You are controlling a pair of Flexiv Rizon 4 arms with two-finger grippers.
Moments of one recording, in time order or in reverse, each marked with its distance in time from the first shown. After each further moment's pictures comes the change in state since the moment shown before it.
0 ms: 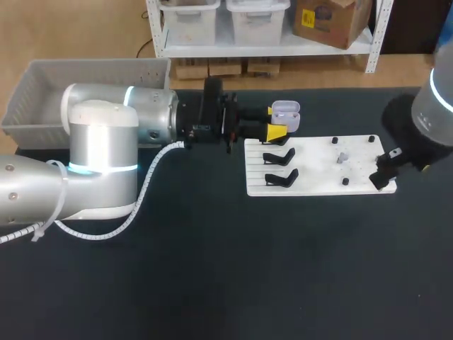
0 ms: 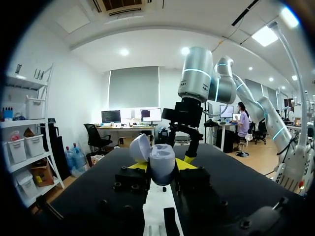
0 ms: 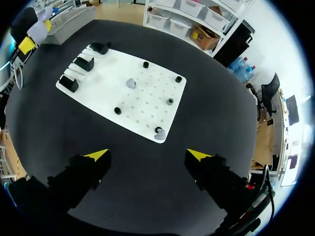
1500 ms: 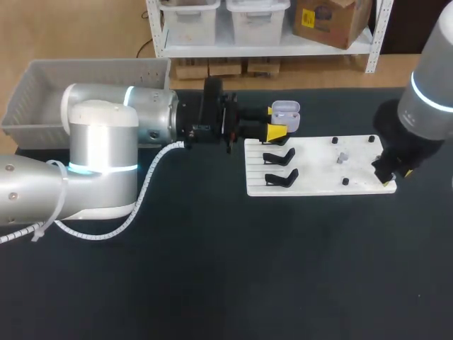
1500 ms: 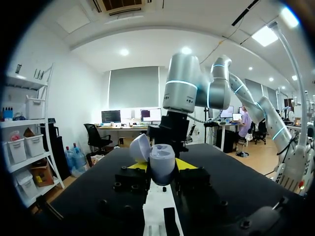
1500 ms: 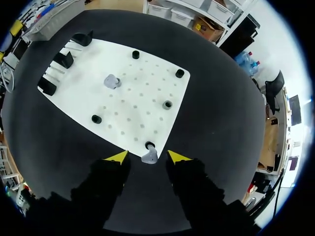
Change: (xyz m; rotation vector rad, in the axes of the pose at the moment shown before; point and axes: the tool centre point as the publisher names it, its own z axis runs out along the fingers) left arm 0.000 0.000 0.000 0.000 0.000 0.000; right arm -0.014 -0.015 0.047 -0.015 0.072 0.002
